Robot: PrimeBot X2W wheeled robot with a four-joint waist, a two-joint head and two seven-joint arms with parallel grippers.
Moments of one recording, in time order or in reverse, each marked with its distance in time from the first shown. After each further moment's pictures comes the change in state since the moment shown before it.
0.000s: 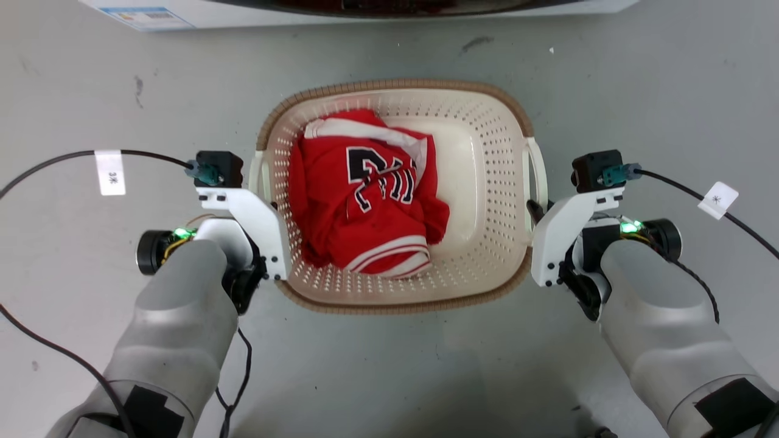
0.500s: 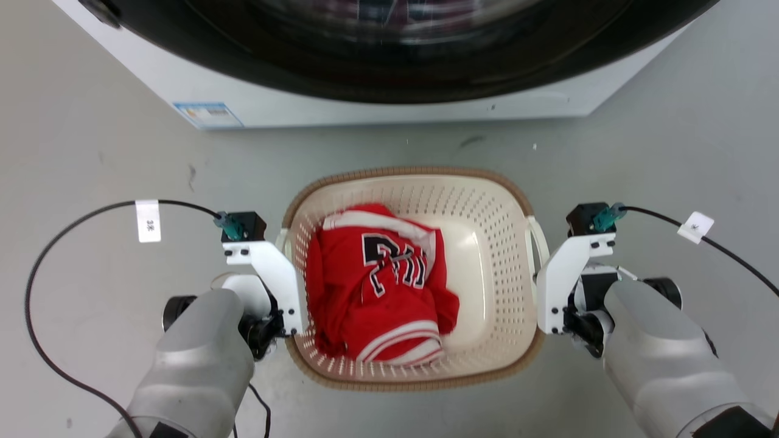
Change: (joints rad) left arm 0.097 -0.032 -0.077 0.022 -0.141 0.004 0.156; right arm 0.073 -0.011 0.070 0.038 0.103 -0.005 0.206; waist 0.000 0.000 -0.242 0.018
